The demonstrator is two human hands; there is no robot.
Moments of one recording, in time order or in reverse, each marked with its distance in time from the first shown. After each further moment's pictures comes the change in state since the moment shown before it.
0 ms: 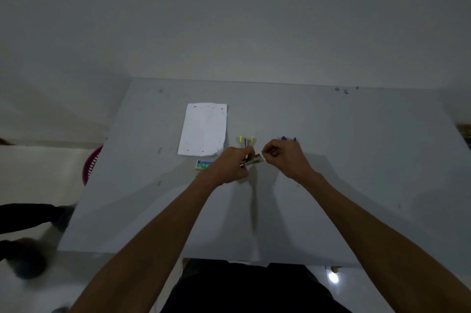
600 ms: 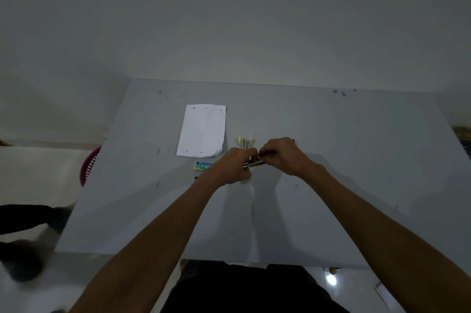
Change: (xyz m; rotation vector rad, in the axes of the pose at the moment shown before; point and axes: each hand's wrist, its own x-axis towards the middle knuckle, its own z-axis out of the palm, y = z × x) left_hand 0.002 0.010 -0.001 0.021 -0.049 0.001; right_hand 0.010 -0.008 -0.017 -0.293 -0.215 -0.245
